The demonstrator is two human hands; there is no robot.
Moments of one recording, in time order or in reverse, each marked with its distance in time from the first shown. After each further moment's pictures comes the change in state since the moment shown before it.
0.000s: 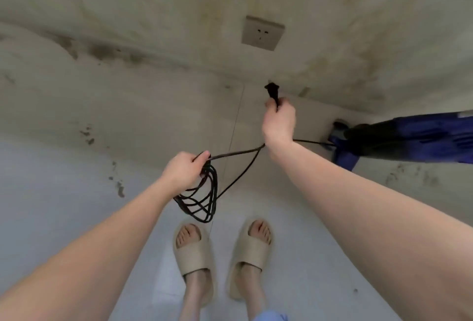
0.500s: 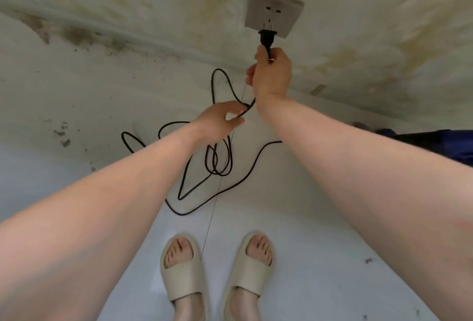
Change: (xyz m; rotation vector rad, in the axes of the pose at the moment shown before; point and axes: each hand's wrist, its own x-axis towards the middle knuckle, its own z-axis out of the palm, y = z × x) left_hand 0.127 0.082 0.012 -0.074 -0.149 0.335; right_hand 0.095 -0.028 0.066 0.205 -0.023 -0.074
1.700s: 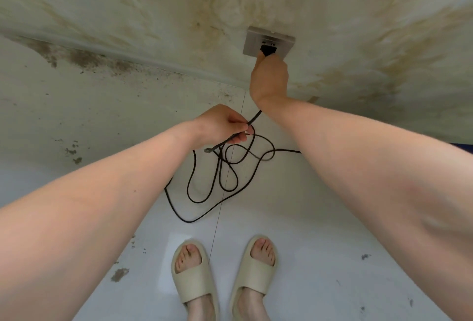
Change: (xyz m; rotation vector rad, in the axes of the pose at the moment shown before) left_hand -0.017 0.050 -0.052 -0.193 -0.145 -0.063; right_hand 0.031 -0.041 0.002 -0.386 -0.074 0.006
